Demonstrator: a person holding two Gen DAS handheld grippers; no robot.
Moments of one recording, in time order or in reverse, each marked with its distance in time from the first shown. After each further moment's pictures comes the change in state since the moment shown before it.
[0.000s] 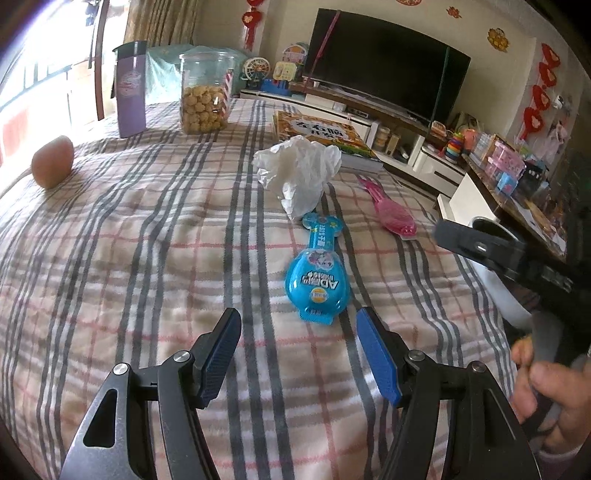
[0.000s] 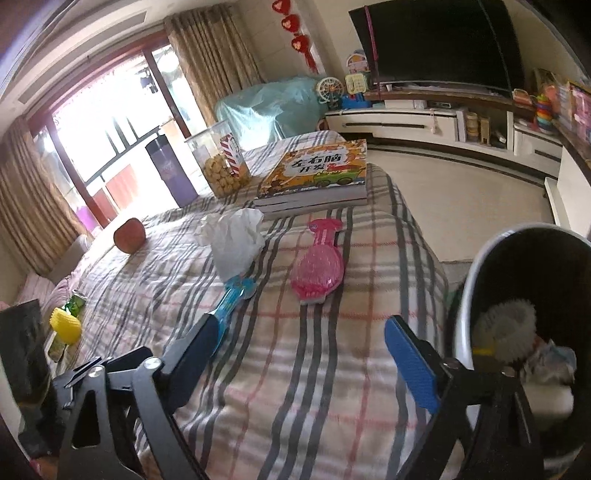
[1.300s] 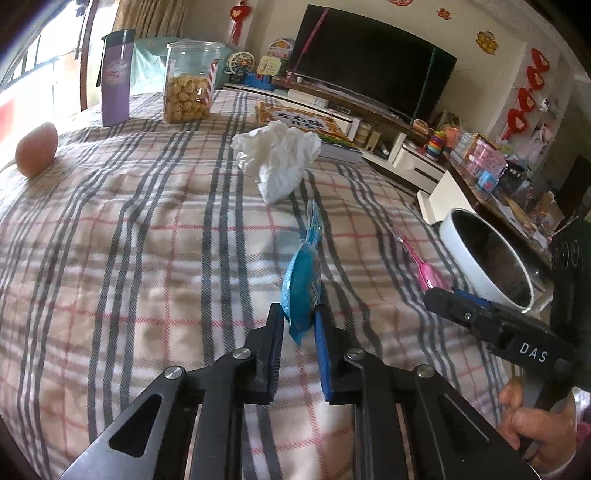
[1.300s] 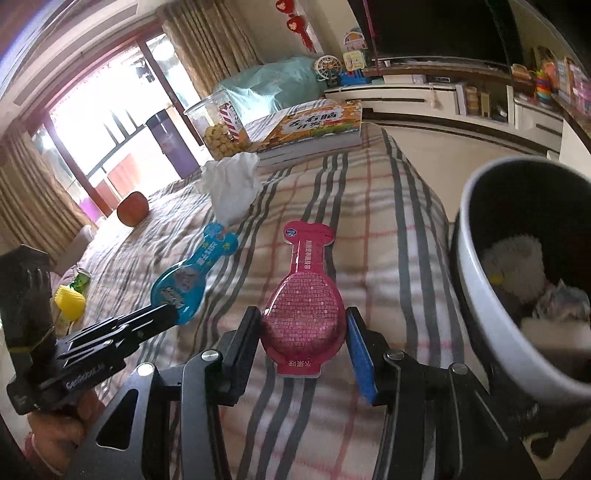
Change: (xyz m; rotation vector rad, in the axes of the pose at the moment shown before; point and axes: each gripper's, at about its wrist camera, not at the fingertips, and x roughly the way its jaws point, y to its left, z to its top) left arm -0.003 0.002 -0.013 -0.009 0.010 -0.088; right arm -0.024 -0.010 -0.055 0.048 0.065 0.038
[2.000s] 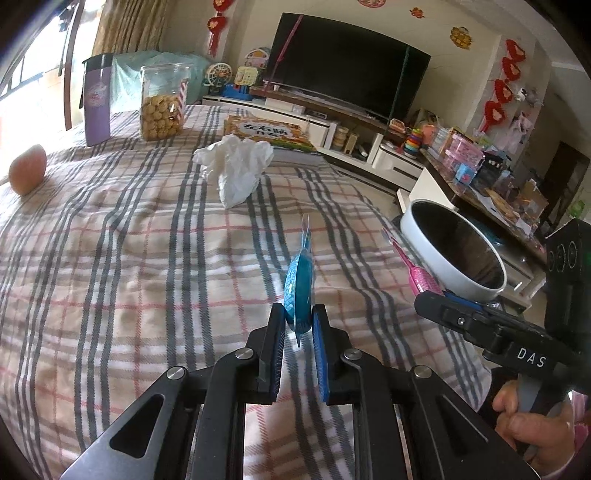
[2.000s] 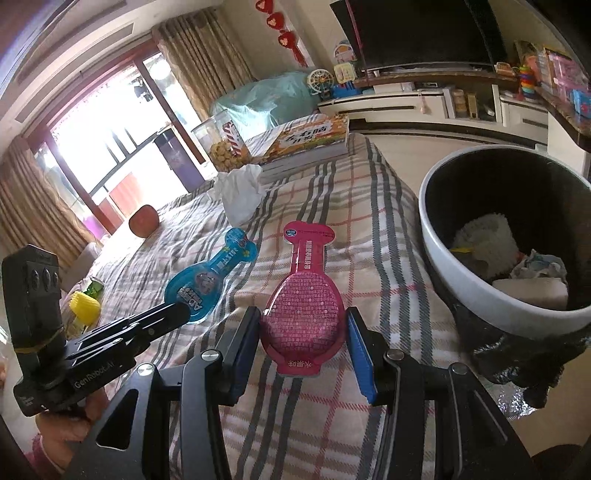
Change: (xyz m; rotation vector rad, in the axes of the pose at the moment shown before) left arm -0.029 -0.031 -0.015 0.065 -0.030 -0.041; right arm -0.038 -0.001 -0.023 0.040 -0.060 0.008
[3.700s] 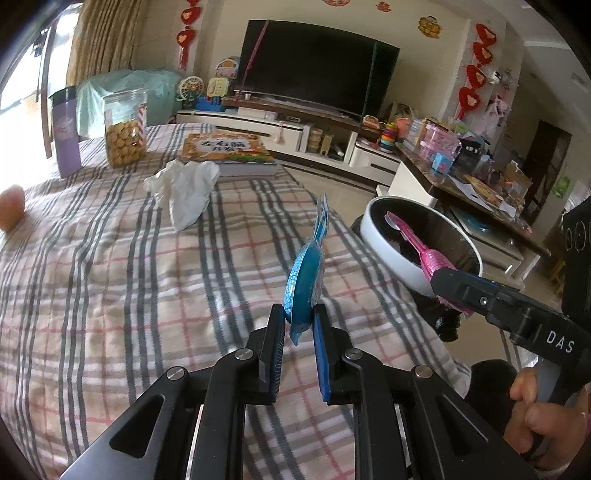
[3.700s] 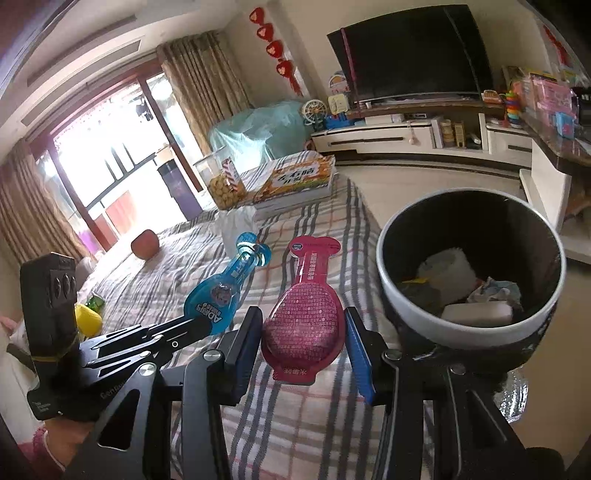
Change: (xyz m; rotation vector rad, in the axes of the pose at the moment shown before) left arm 0.001 -0.035 0.010 0.095 -0.014 -0.039; right arm -0.053 -0.008 0.007 -0.016 -0.120 -0.040
